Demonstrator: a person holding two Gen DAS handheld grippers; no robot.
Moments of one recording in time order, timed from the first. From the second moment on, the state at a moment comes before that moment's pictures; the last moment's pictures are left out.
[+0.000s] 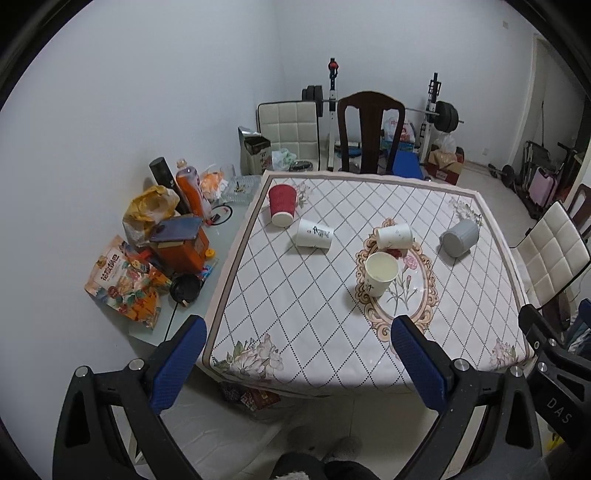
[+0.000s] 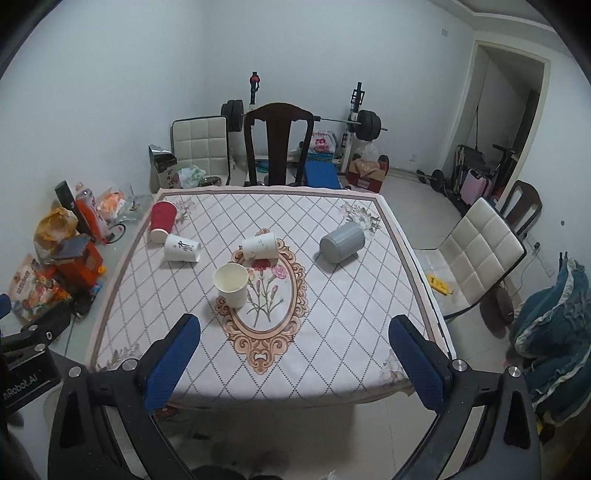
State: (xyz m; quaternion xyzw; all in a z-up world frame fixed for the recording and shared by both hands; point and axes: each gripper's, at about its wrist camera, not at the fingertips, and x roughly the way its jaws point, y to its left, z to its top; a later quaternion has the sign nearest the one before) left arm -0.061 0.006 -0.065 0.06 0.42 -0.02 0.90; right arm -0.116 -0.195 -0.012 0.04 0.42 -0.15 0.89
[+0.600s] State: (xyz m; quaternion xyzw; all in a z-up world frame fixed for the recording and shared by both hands) left arm -0.061 0.024 -0.059 0.06 0.41 -0.03 0.91; right arm -0.121 -0.182 0.006 0.04 0.42 -0.15 0.90
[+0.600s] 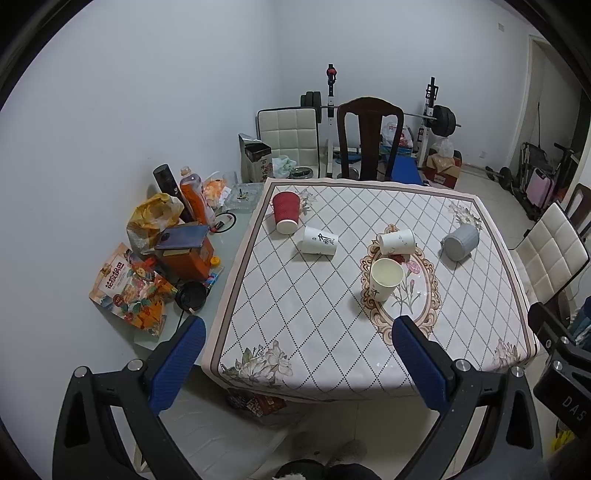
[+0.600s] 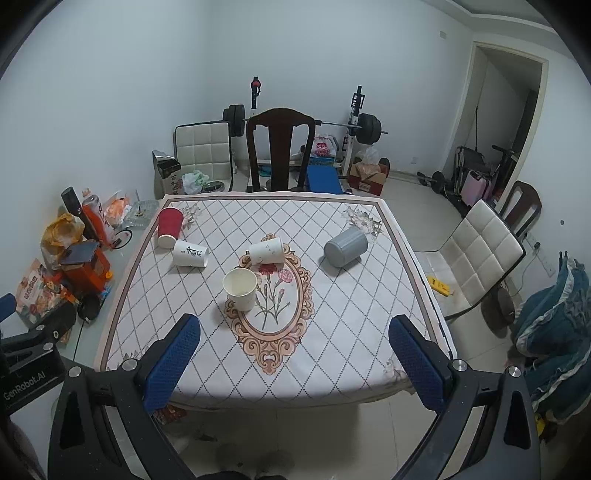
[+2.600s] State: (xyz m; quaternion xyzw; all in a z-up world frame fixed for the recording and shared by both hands) left arm -0.069 0.025 -0.052 0.06 0.41 -0.04 0.91; right arm -0.118 -0.167 0.000 0.05 0.43 -0.15 0.89
